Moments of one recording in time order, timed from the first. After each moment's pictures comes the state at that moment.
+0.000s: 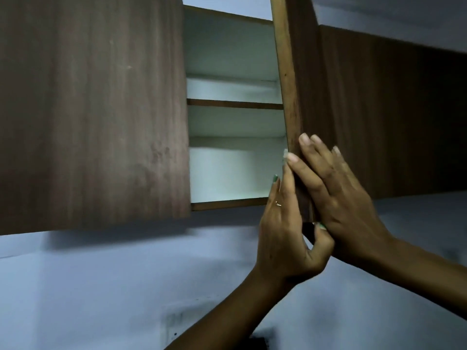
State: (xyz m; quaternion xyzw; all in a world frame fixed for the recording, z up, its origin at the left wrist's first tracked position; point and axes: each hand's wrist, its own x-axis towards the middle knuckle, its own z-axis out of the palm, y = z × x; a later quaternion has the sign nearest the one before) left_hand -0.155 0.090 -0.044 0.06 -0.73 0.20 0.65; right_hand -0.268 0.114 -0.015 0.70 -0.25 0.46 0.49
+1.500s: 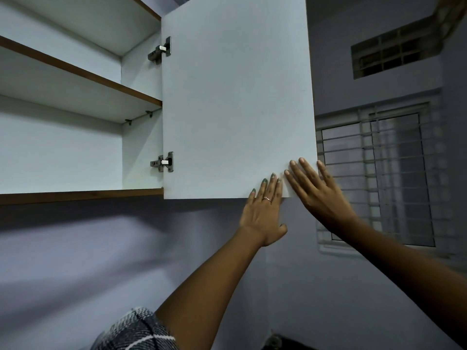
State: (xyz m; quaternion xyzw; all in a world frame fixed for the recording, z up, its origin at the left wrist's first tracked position) left_hand -0.437 0.118 -0.046 0.11 -0.92 0.18 0.33; right_hand -0.556 0.240 -0.033 0.33 -0.66 -0.09 0.67
